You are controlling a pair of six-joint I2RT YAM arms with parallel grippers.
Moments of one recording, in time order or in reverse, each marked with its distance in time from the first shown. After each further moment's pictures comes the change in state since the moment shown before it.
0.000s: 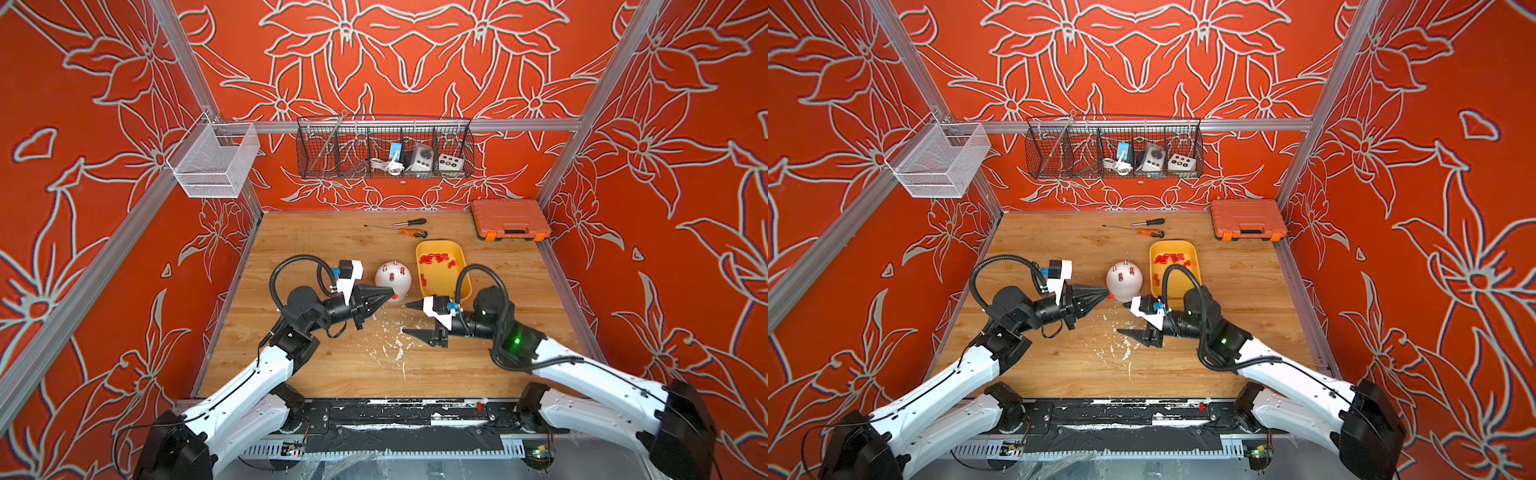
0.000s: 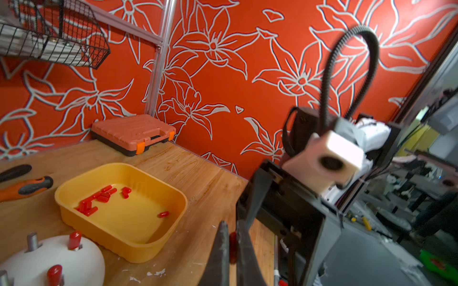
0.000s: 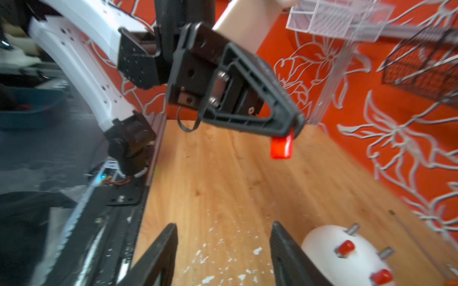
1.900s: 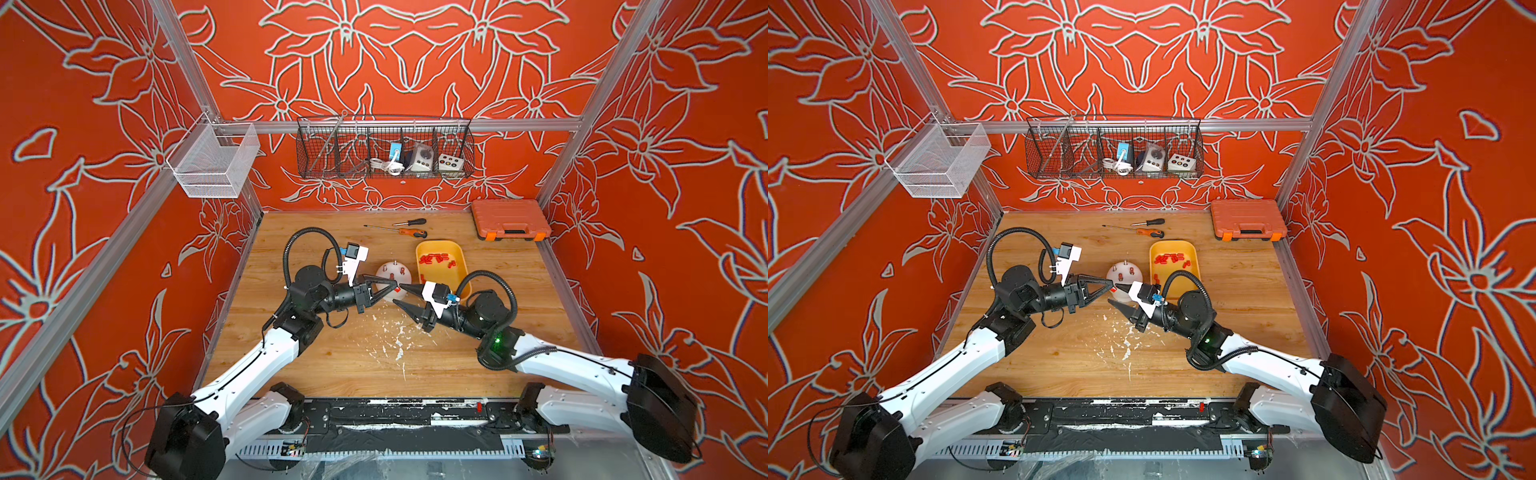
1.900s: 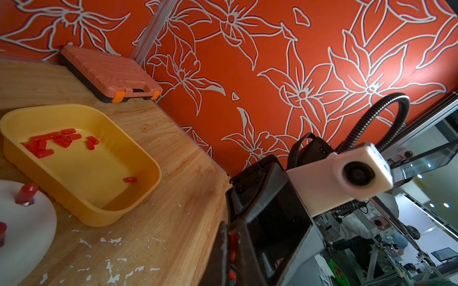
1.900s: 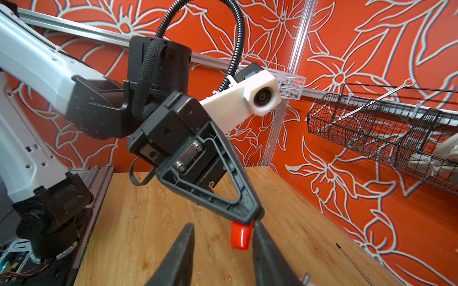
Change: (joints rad) left arm 0.035 0.108 0.112 -0.122 0.114 -0.232; right arm 0.024 0.176 0.017 0.435 0.155 0.127
